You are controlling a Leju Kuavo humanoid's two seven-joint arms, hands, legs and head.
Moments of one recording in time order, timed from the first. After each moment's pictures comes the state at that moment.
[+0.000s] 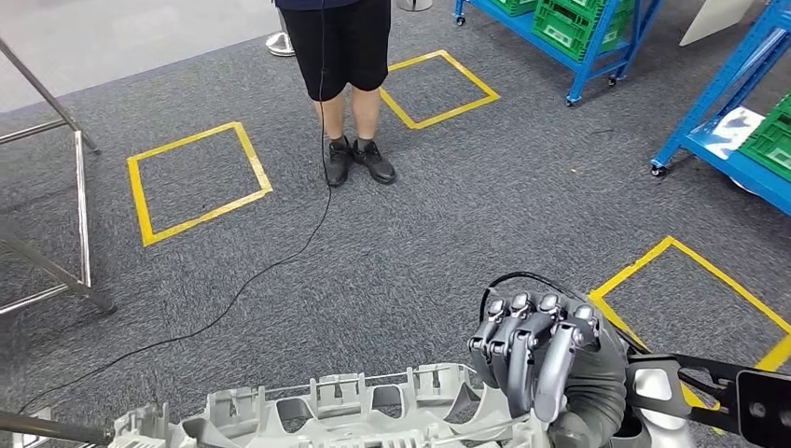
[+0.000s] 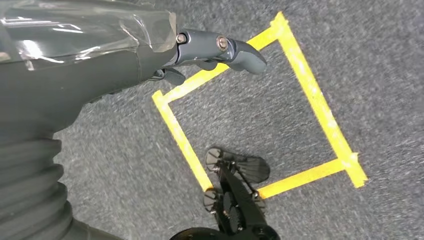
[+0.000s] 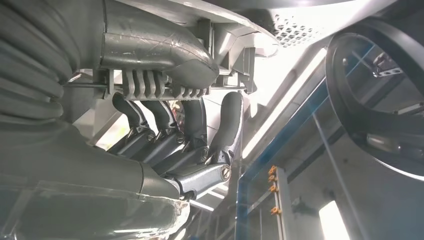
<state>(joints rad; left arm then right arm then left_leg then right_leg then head) 0.00 -0.36 1.51 -1.21 -1.23 -0.93 -0.39 -0.16 -0.16 0.39 -2.08 -0.42 0.68 -0.37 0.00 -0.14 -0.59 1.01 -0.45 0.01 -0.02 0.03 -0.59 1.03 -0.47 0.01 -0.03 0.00</state>
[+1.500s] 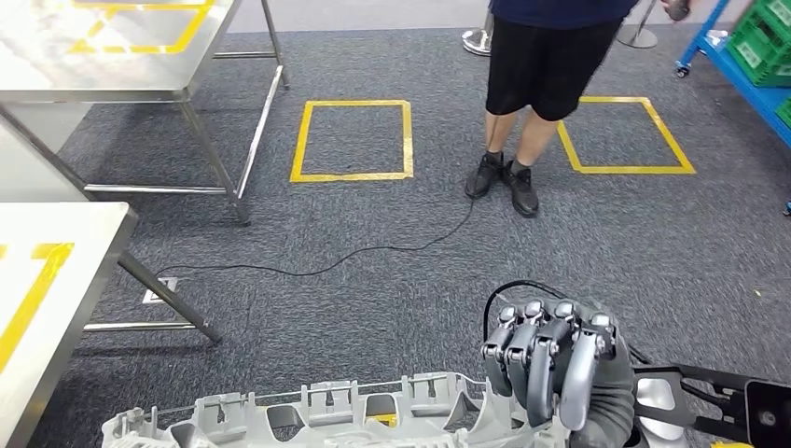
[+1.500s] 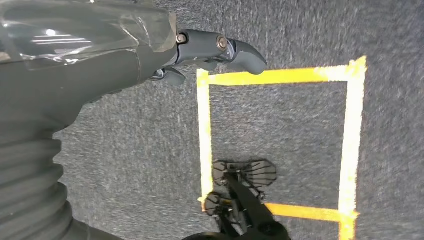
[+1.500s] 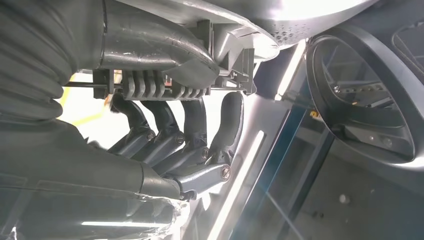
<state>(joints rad) 0.00 -0.35 1.51 -1.30 -1.28 -0.99 -0.42 -0.10 -0.13 0.36 -2.09 -0.43 0.71 -0.40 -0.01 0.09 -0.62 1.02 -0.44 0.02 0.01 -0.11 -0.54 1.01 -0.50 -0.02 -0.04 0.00</state>
